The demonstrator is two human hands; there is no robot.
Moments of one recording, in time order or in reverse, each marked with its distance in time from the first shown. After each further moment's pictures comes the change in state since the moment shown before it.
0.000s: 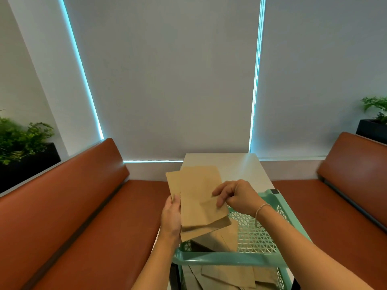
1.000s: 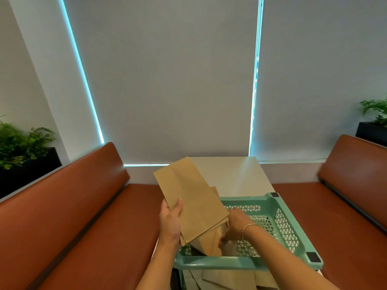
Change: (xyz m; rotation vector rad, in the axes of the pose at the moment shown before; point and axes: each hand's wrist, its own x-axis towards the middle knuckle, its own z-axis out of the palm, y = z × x) left_hand -0.004 0.004 0.002 -0.059 0.058 0.071; right_hand 0.001 0.049 0.045 -0.606 -0.333 0.386
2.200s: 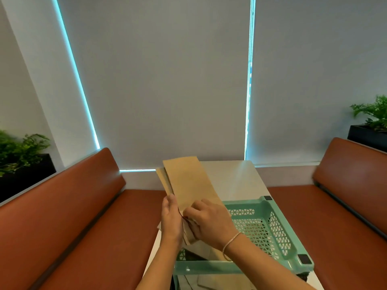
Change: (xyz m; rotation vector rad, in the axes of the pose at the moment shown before) left_hand 0.005 -0.004 0.022 0.162 0.037 0.098; right_hand -0.043 -0.055 -0.014 -0.171 0.892 -0.664
